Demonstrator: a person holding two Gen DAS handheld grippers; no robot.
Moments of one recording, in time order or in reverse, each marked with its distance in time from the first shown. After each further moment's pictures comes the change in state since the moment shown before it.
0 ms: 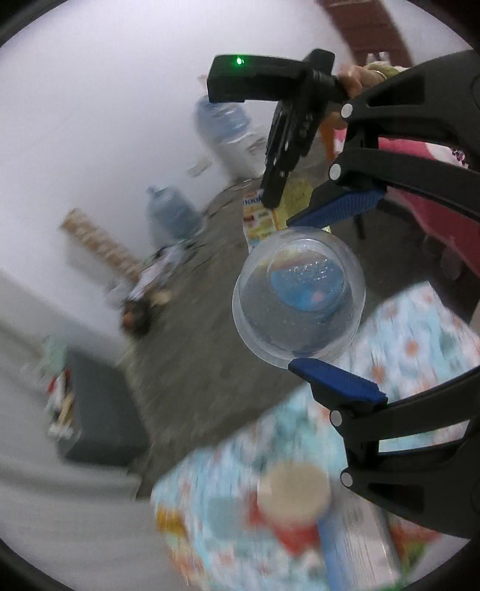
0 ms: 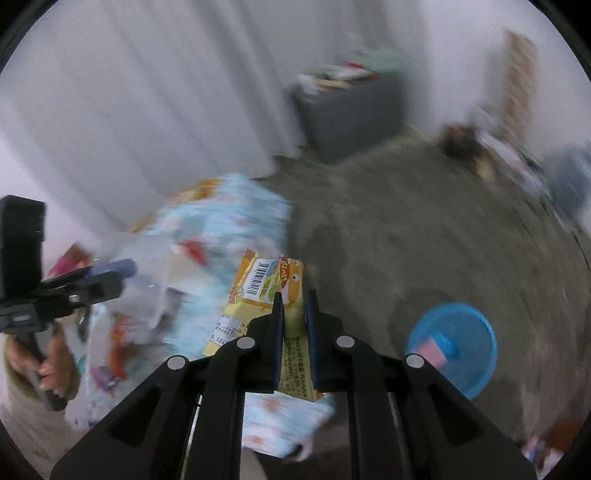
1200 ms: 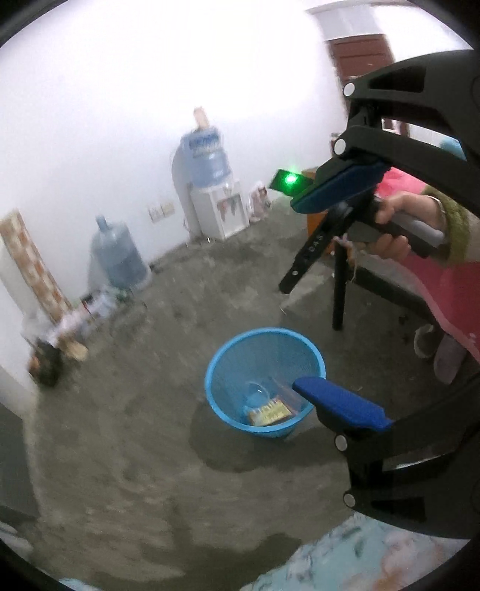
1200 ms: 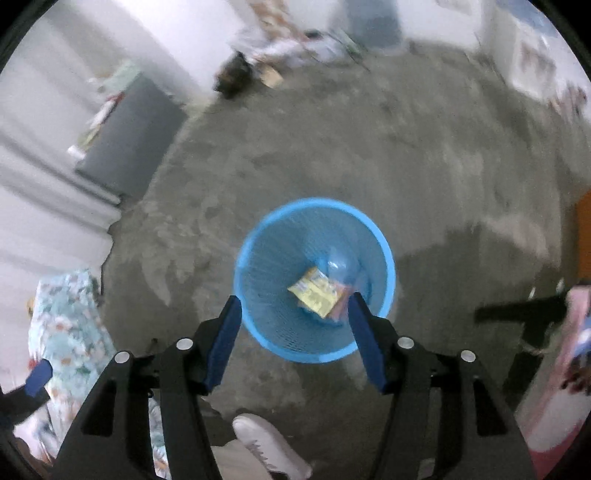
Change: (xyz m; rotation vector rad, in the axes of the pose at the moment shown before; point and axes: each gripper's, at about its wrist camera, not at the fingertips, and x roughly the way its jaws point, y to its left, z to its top) left arm 0.224 -0.056 -0.046 -0.175 0.191 -0.322; right arm 0.084 -0.241 -0.133 0.583 -0.070 -0.259
